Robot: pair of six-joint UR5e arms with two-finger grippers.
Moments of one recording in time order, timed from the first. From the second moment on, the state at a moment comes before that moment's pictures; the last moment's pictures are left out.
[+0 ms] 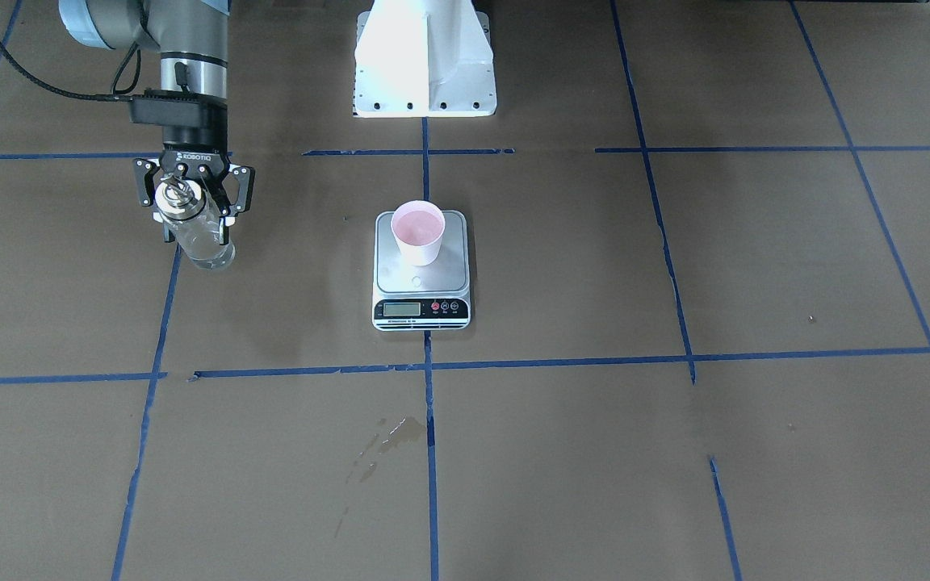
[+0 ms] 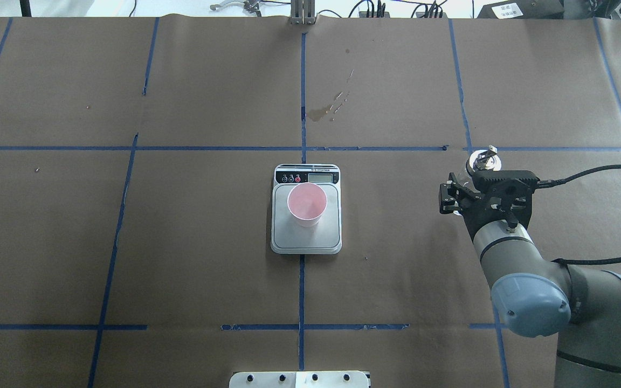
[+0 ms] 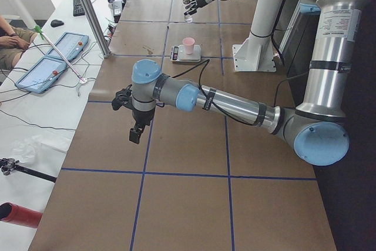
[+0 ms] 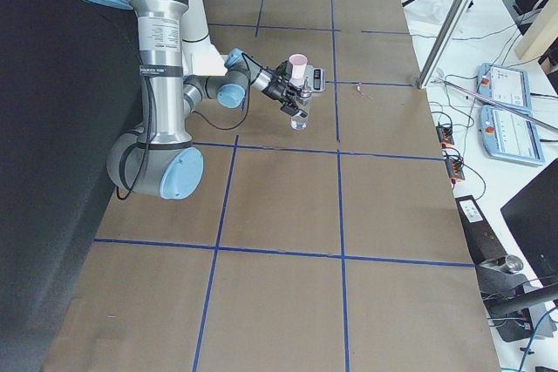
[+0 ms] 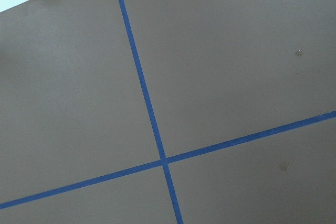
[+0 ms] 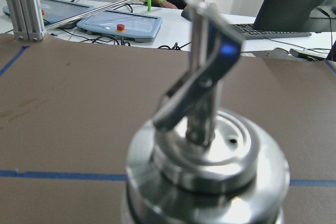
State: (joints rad) left arm -1.48 -1.66 -1.76 -1.63 -2.20 0.00; right arm 0.29 -1.56 2.06 -1.27 0.82 1.35
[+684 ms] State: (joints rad) left arm -1.49 -1.66 -1.76 -1.63 -2.20 0.01; right arm 0.30 -1.59 1.92 -1.02 0.84 1.38
